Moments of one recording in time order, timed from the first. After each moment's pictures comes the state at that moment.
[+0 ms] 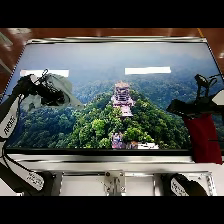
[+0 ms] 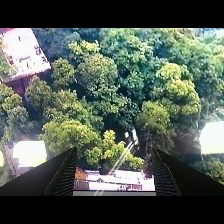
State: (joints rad) left arm 0.11 -1.87 1.53 1.33 -1.15 -1.64; right arm -0.17 -1.04 1.01 -1.25 1.25 1.53
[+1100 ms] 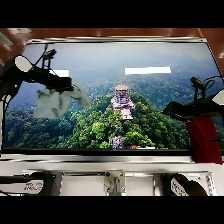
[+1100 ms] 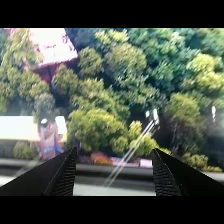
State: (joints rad) left arm -0.17 -1.48 1.53 1.11 -1.24 -1.44; right arm -0.17 -1.04 1.01 -1.15 1.38 1.52
